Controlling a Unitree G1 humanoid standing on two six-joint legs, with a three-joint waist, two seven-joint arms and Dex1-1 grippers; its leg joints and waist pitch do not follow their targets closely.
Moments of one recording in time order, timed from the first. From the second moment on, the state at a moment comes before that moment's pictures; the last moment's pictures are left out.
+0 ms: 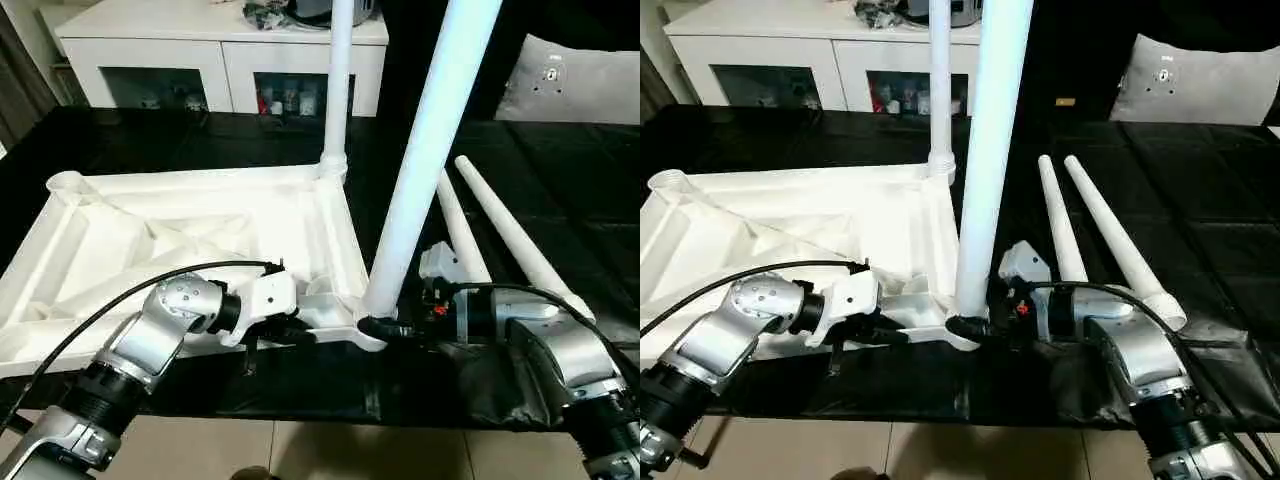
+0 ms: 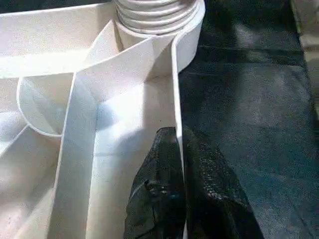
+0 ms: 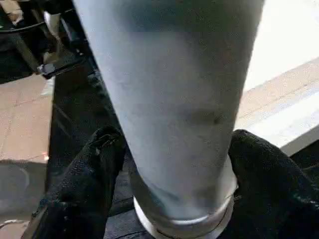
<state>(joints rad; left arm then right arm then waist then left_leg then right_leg) -0.45 0.51 -0.40 0.26 0.00 0.14 -1.21 -0.35 -0.48 0.20 0.17 0.28 0.34 1.14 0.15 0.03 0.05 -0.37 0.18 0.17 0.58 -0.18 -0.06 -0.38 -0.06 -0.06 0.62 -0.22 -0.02</state>
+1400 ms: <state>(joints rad) -0.48 0.14 -0.28 0.25 0.04 0.63 -0.67 -0.46 -0.10 -0.01 0.42 0.22 0.33 0.37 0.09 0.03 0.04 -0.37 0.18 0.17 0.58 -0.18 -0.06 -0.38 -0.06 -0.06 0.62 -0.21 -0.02</state>
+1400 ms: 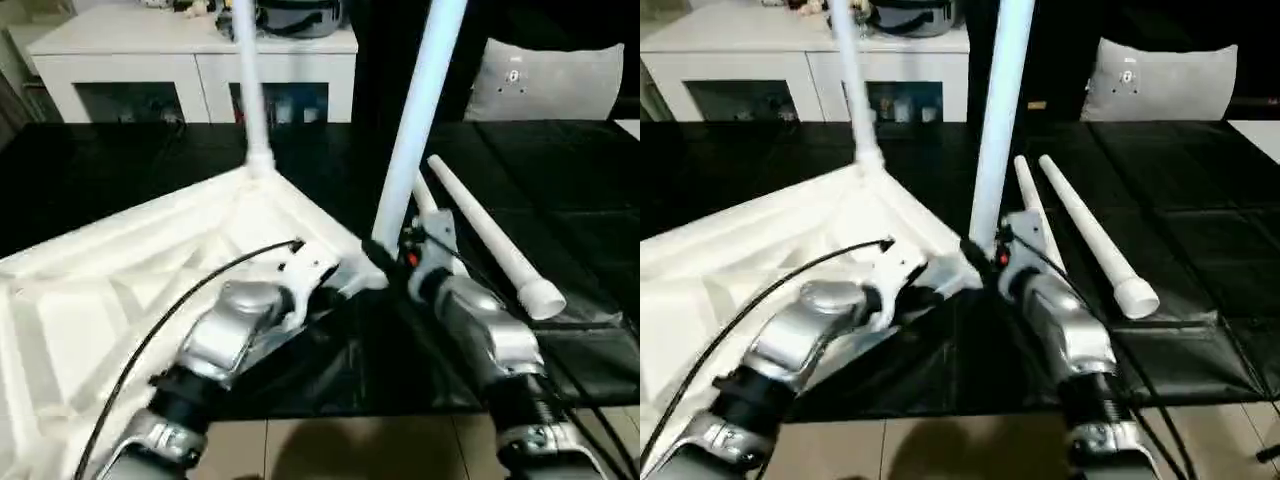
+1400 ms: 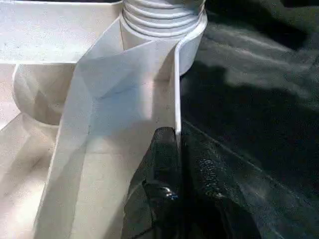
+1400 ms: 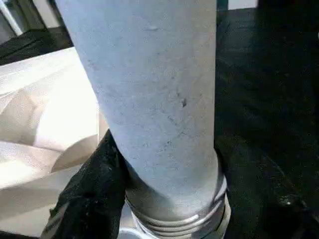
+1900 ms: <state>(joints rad) -0.49 0.26 -0.30 0.27 0.04 0.48 -0.74 -0.36 -0.28 -0.02 0.41 0.27 0.27 0.65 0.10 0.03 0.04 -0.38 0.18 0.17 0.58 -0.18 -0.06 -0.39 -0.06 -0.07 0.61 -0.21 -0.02</state>
